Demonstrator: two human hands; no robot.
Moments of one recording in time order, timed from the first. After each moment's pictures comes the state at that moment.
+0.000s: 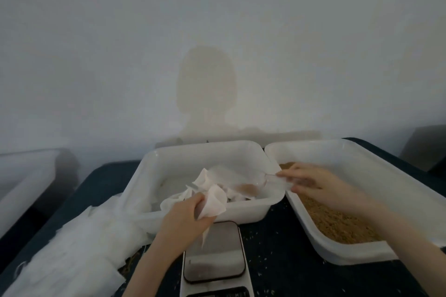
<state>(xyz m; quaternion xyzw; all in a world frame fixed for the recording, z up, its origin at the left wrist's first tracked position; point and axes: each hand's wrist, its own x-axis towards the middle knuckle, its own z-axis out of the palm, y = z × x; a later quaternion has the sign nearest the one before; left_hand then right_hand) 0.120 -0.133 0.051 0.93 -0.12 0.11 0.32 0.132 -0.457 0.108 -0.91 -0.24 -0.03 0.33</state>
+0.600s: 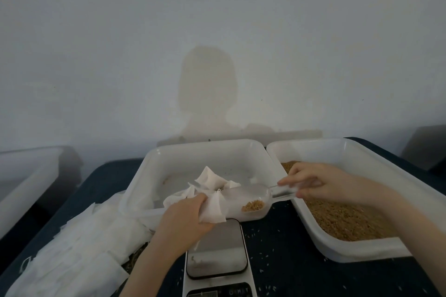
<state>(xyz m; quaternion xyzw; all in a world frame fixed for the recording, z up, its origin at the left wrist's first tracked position) 0.112 -0.132 0.059 0.96 -0.14 0.09 0.22 0.117 -0.449 0.141 -0.93 -0.25 0.06 0.26</state>
